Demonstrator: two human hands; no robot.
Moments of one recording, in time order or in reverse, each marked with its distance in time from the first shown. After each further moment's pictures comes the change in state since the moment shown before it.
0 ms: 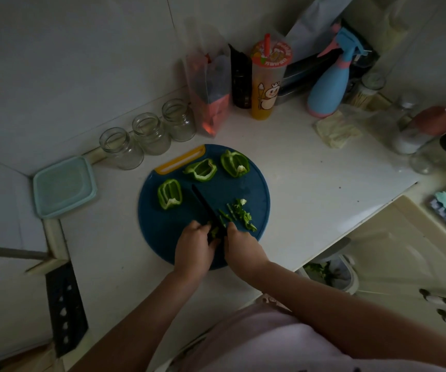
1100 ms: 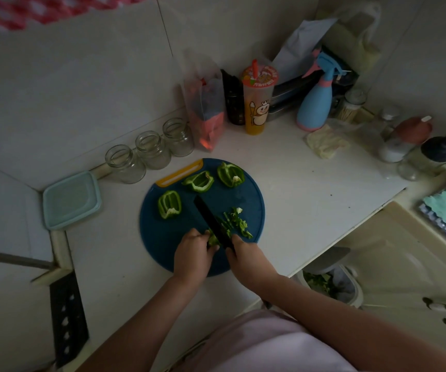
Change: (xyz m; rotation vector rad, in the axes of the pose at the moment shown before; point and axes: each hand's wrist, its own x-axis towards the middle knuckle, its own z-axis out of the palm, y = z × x) left_hand -0.006 0.010 -0.005 0.107 -0.011 0.001; right_hand -0.025 0.012 -0.012 0.087 0.051 -0.074
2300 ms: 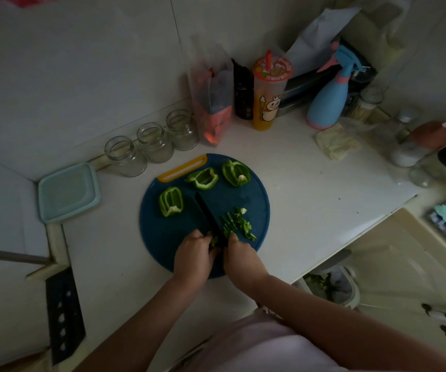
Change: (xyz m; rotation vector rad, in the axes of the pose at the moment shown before) left_hand 0.003 -0.006 -0.001 -0.021 -0.039 0.028; right_hand 0.021 -0.012 0.014 0.009 -0.044 0.116
